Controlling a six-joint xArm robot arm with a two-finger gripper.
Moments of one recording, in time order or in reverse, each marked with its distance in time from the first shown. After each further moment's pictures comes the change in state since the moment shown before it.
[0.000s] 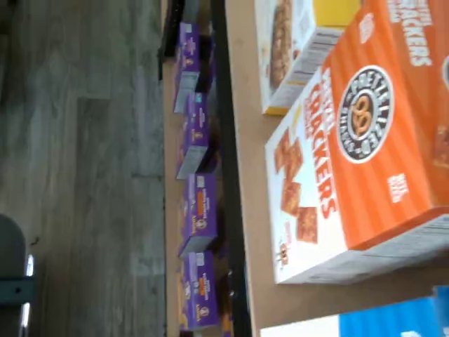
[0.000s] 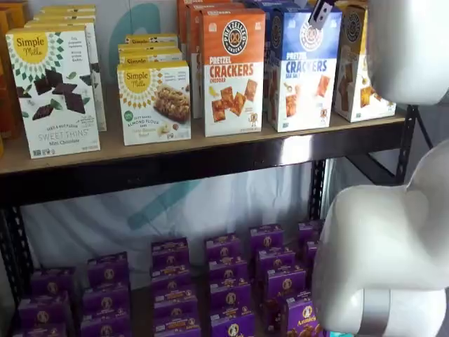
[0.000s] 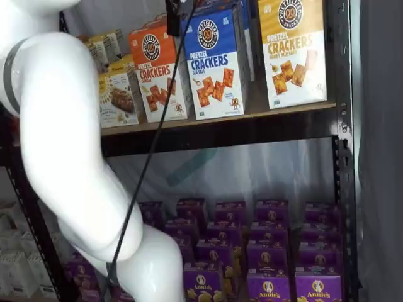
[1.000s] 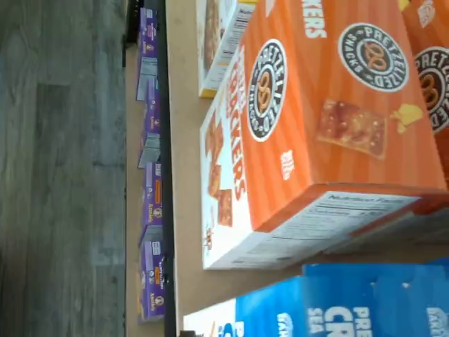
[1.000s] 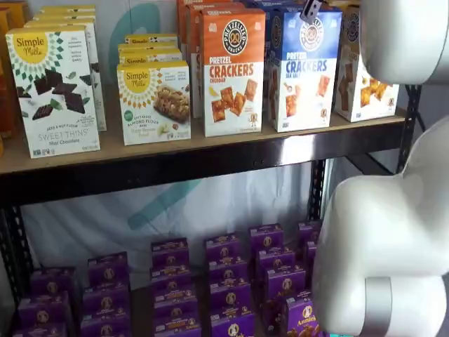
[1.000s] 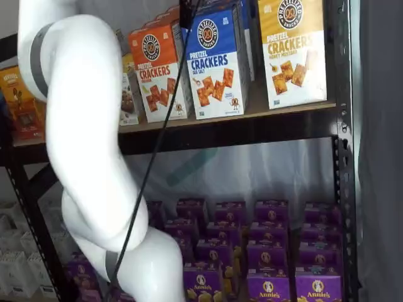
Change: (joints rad) arm 0.047 0.136 -0.104 -0.028 -0.091 0.014
